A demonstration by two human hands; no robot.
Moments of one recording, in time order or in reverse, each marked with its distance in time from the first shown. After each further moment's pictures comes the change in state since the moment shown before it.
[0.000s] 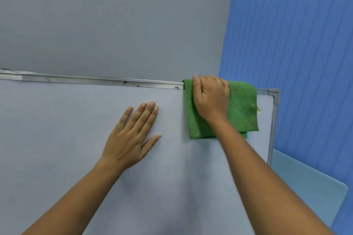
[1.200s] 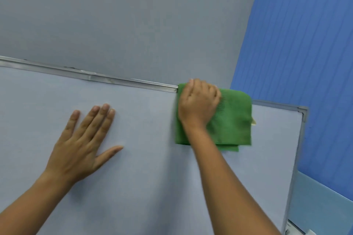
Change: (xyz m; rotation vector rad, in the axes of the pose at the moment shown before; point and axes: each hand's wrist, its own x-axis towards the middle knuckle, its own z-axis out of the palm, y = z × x) left_hand -0.110 -0.156 -0.035 0.135 0.029 -0.123; right_hand -0.008 -0.153 0.045 -0.040 0.187 0.264
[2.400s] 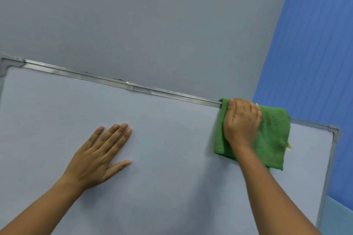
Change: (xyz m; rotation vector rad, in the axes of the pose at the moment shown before) left_hand -0.043 -0.041 -0.007 -0.025 -0.140 0.074; right_hand 0.002 0.037 -0.021 0.053 -0.179 -0.103
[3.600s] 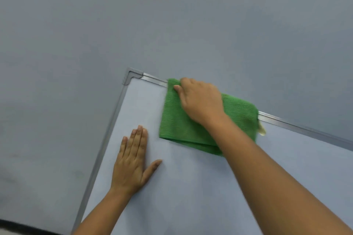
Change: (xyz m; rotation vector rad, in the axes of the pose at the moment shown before) left_hand -0.084 -0.062 -0.009 -0.085 -0.110 -0.619; right_hand -0.018 -0.305 0.058 0.173 -0.394 -0.762
